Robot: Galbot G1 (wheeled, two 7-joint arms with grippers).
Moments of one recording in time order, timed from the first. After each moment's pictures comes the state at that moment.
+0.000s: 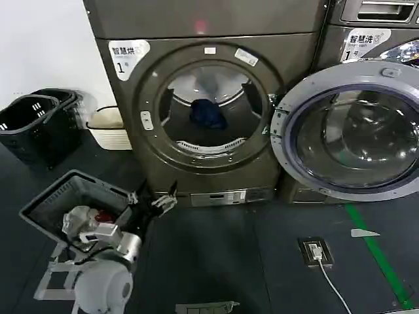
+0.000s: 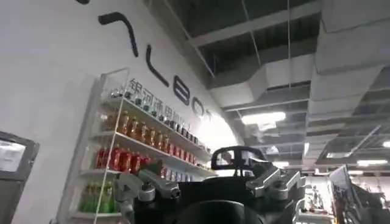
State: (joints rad) left arm 1.29 -1.41 -0.48 -2.19 -0.24 0.42 0.03; right arm -1.63 1.01 2.18 1.88 0.71 -0.24 -0.01
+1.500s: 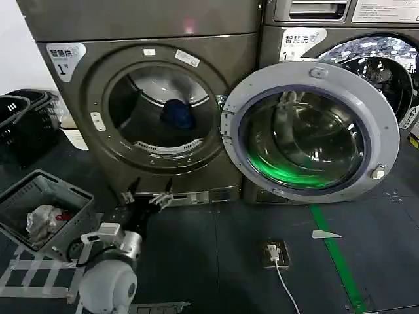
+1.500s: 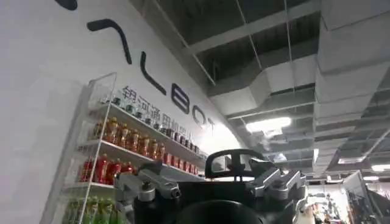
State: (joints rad) left arm 1.27 -1.42 -0.50 -2.18 -0.16 0.40 -0.05; right arm -1.62 1.00 2.19 1.88 0.76 -0.17 -0.04
